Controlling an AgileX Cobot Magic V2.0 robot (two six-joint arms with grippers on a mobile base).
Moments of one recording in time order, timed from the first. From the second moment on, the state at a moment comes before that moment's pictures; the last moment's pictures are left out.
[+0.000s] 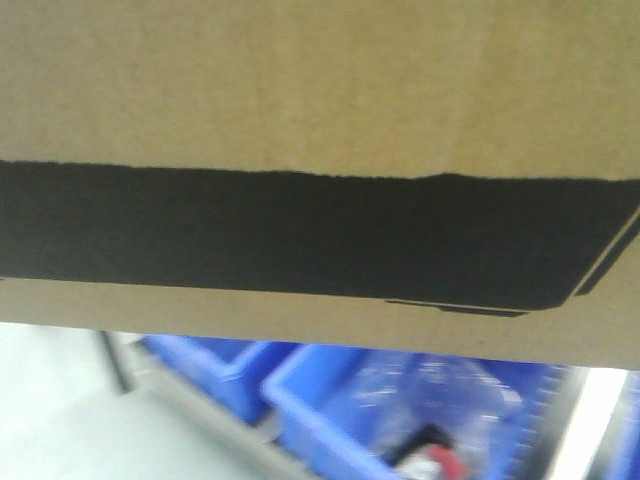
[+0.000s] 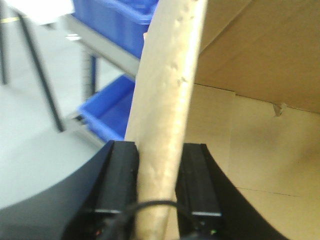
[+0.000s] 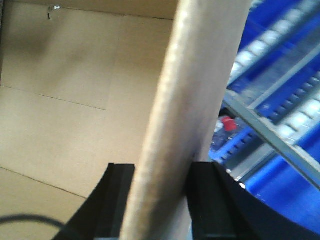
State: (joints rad) left arm -0.24 0.63 -1.08 -0.02 0.84 -0.19; right arm -0.06 0.66 -1.13 0.39 1.20 -0.09
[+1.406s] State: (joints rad) left arm -0.24 0.63 -1.08 -0.03 0.84 -0.19; right arm -0.06 0.66 -1.13 0.39 1.20 -0.09
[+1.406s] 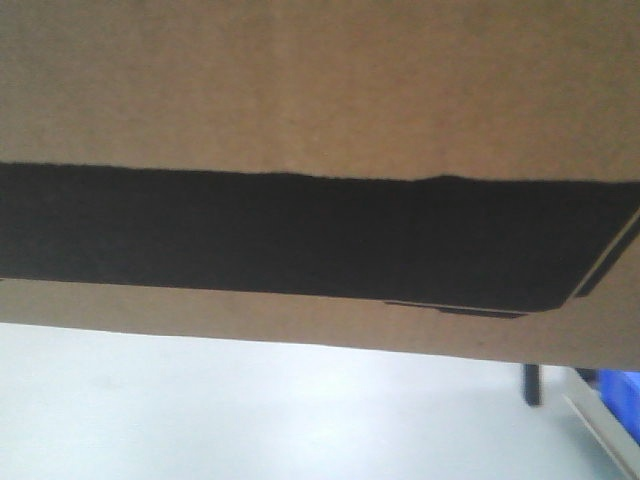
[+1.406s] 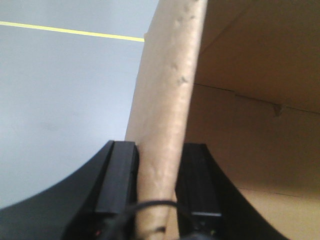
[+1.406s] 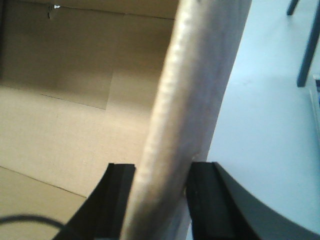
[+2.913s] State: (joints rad) left arm -0.24 0.63 -1.08 -0.03 0.84 -0.19; right arm -0.06 0.66 -1.13 0.39 1.20 -0.09
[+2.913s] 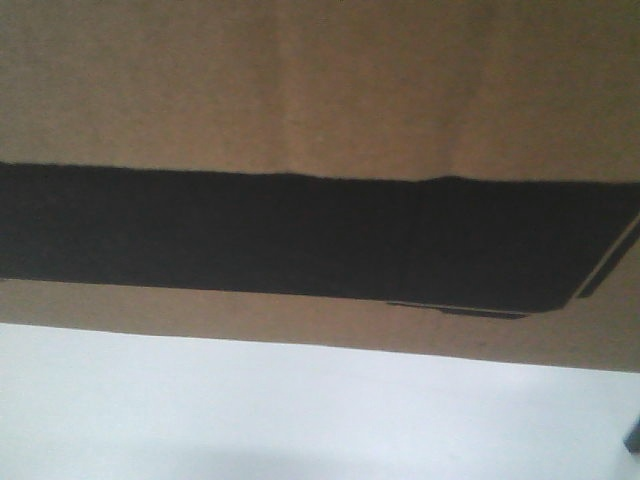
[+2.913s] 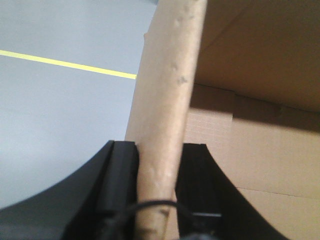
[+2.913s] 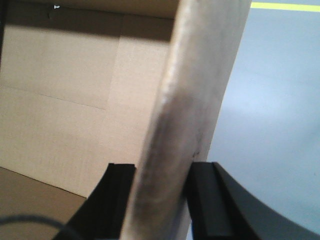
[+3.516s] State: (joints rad) left arm -0.24 0.63 -1.08 -0.03 0.84 -0.19; right arm -0.06 0.66 -1.13 0.39 1.20 -0.09
